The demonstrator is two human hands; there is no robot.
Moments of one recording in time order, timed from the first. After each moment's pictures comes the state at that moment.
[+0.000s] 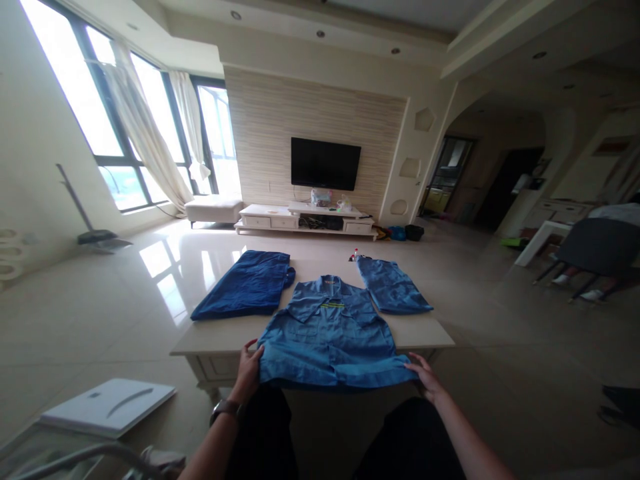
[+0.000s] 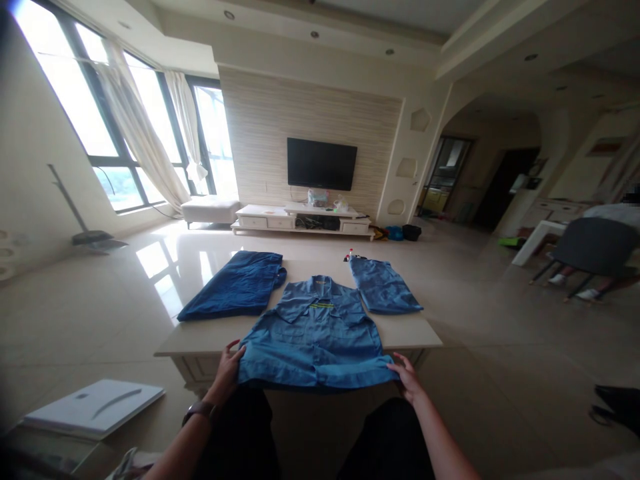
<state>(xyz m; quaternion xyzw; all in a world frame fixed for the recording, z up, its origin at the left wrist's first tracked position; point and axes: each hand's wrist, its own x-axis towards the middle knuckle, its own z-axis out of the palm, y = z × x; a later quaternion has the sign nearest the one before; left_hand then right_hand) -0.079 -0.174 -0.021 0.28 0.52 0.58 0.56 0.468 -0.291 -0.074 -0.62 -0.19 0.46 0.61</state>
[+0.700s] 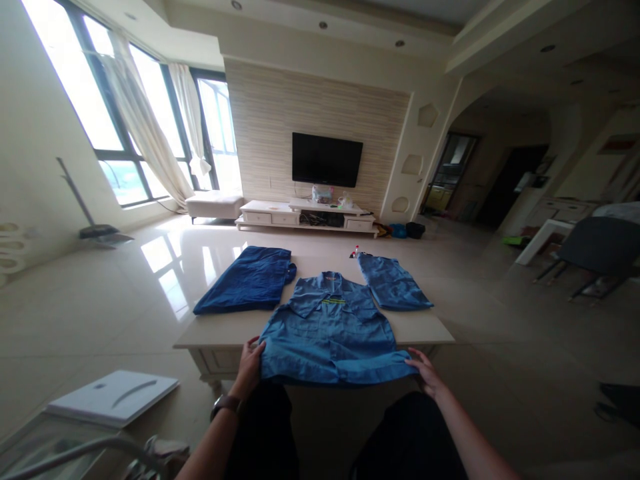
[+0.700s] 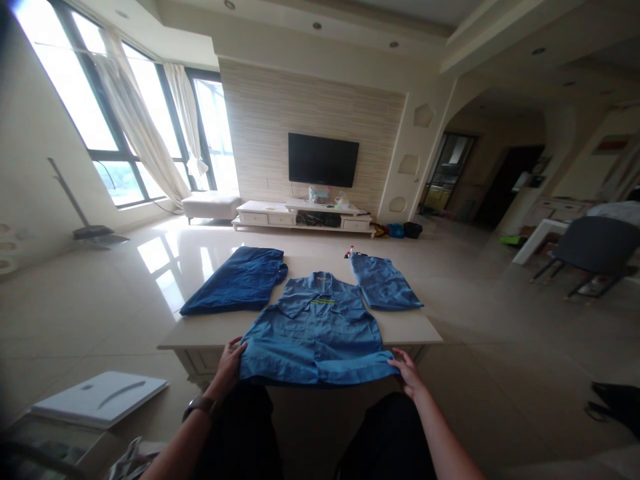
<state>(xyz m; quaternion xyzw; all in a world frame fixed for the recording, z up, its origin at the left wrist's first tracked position) -0.084 -0.176 -0.030 0.27 0.52 0.57 0.57 0.467 -0.295 -0.068 -0.61 -0.20 0.48 0.60</state>
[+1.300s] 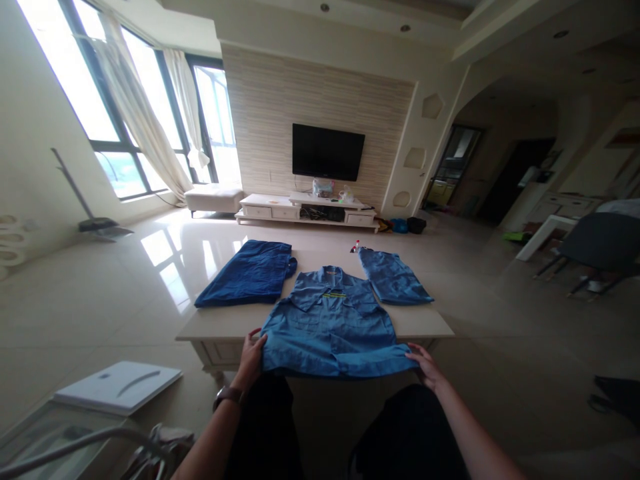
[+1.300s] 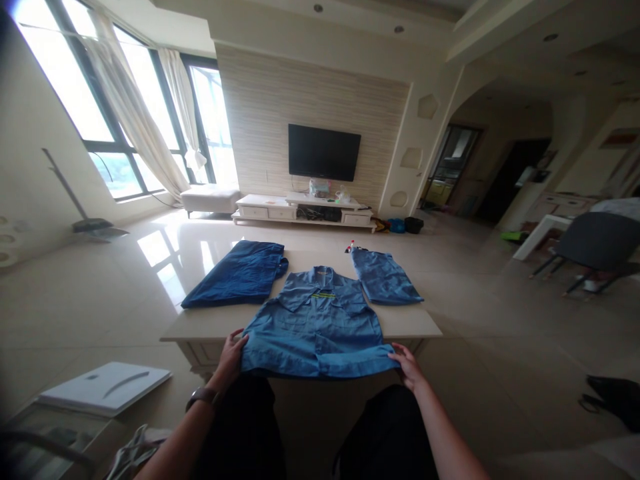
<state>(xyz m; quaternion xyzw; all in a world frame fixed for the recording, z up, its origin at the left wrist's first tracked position) -0.084 -0.176 -0.029 0.27 0.50 0.59 0.58 0.460 -0.300 -0.051 -0.61 -0.20 0.47 0.61</state>
